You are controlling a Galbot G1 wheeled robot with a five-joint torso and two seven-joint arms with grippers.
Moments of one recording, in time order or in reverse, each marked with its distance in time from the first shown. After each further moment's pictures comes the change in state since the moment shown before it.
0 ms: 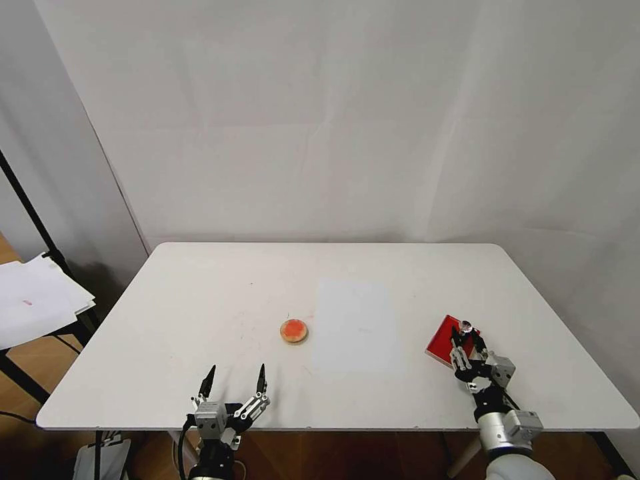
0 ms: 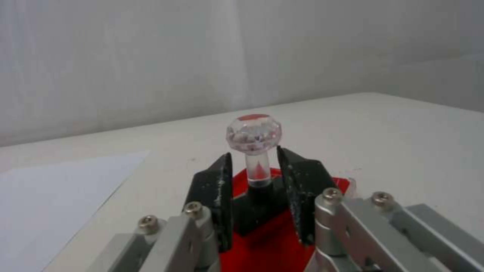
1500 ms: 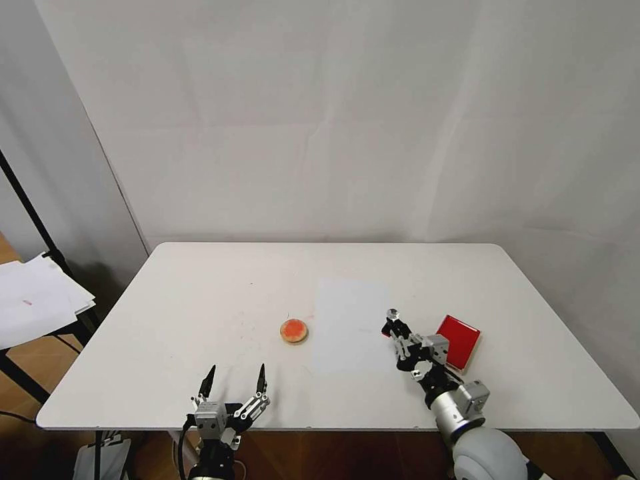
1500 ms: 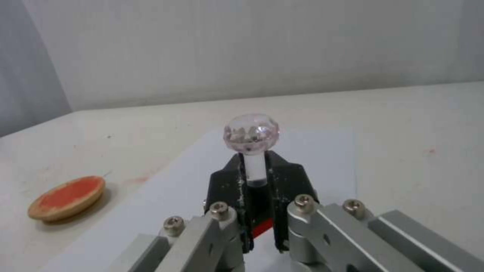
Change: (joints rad) left arm 0.000 0.000 0.000 0.000 0.000 0.000 0.000; right arm 0.271 -0.177 -0.389 0.095 0.151 -0.154 -0.057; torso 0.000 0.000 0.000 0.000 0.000
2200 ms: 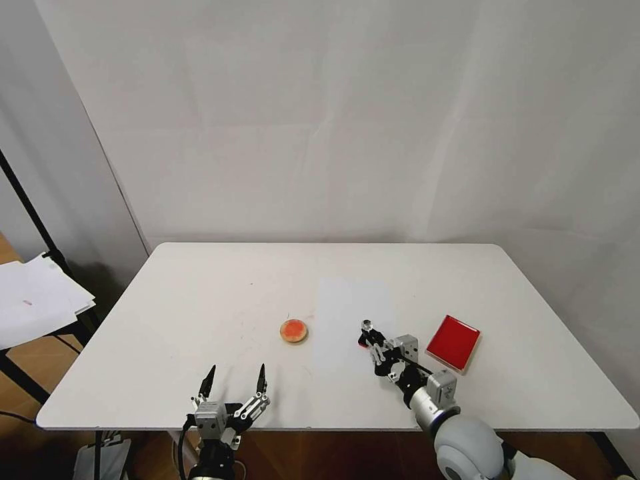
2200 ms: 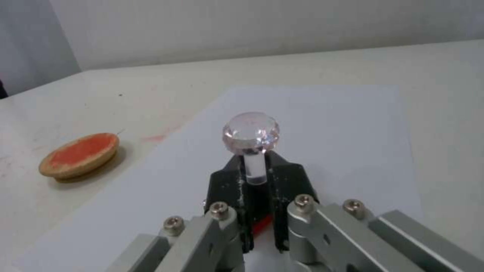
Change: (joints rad) left arm 0.000 0.000 0.000 0.000 0.000 0.000 0.000; right arm 0.134 -0.047 -0.169 -0.035 0.106 -0.122 0.036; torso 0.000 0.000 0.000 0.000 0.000
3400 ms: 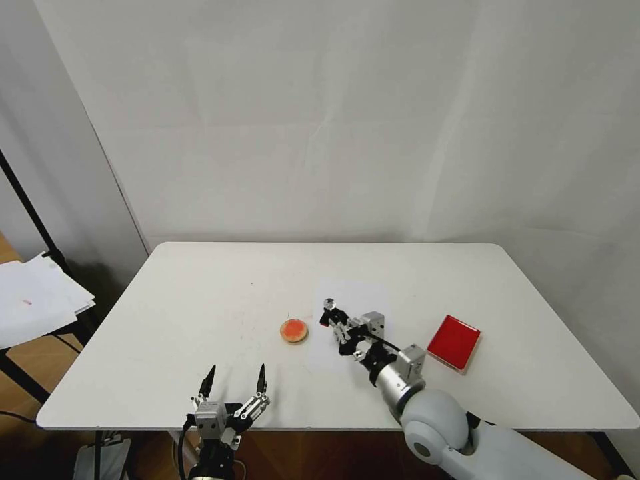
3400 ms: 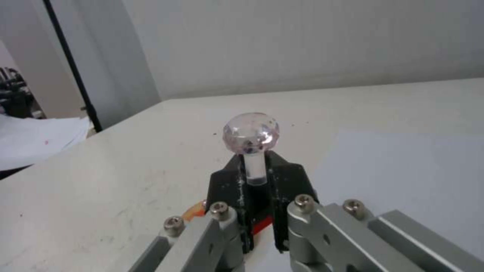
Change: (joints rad) left arm 0.000 0.000 0.000 0.000 0.000 0.000 0.000; right arm 0.245 0.102 -0.185 -0.008 0.067 0.037 -0.009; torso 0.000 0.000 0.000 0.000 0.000
